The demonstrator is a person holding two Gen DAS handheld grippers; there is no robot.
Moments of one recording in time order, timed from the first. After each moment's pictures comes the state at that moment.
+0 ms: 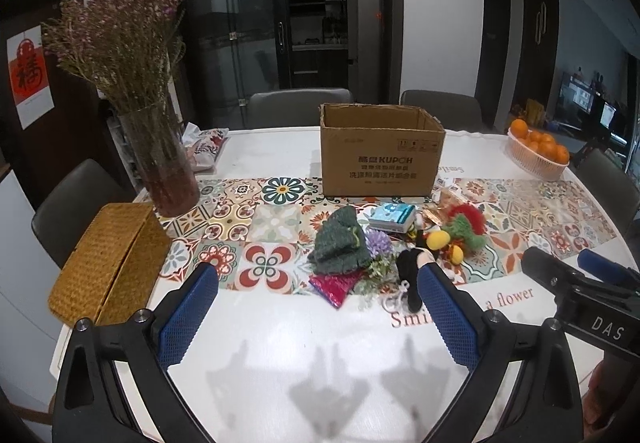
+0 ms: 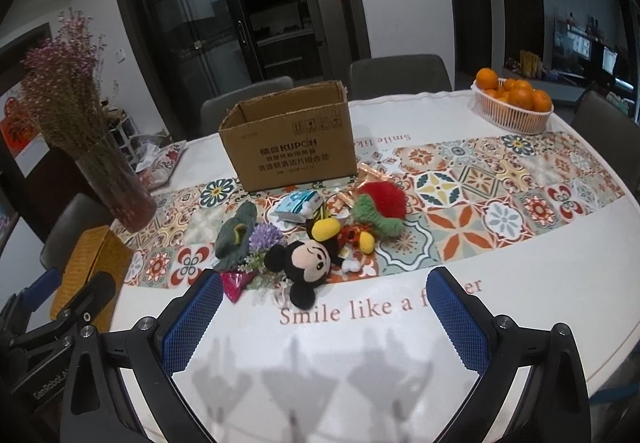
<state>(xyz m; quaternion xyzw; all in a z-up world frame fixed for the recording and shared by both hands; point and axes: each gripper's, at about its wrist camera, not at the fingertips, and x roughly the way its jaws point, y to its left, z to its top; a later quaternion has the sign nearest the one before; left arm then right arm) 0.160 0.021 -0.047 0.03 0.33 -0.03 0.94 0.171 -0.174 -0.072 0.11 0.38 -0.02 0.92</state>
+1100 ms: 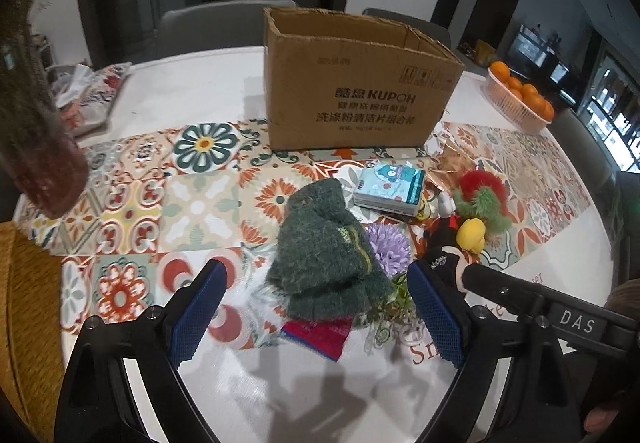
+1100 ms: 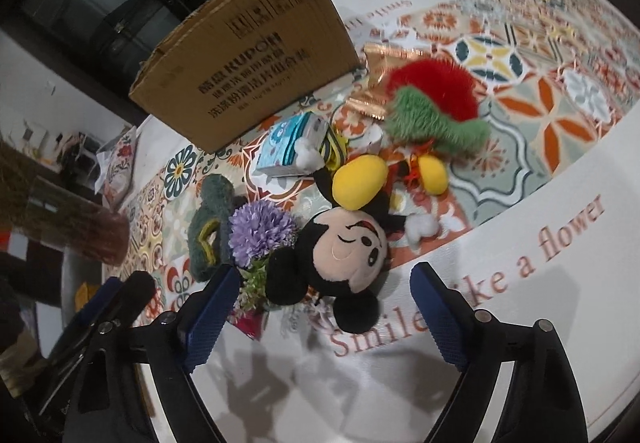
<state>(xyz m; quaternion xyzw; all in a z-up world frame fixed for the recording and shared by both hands) 0.336 0.031 -0.144 0.01 0.47 -0.18 0.86 0.298 -0.161 -0.188 0.29 0.51 -0.06 0.81</state>
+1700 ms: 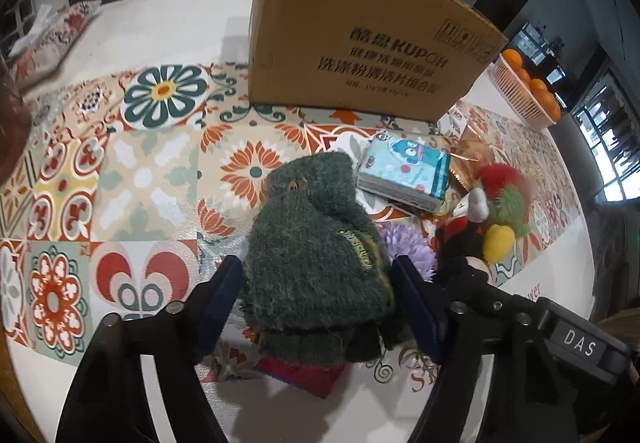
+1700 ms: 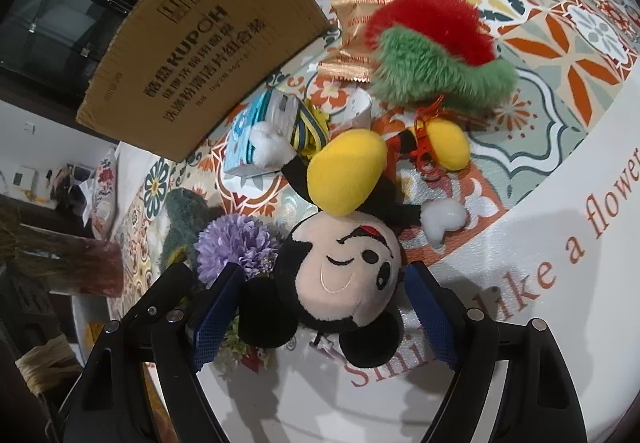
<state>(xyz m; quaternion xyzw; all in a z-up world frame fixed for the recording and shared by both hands) 0.386 0.021 -0.206 -0.04 0.54 -0.20 0.81 0.326 -0.165 -0.231 0.36 0.53 -0.08 0.76</state>
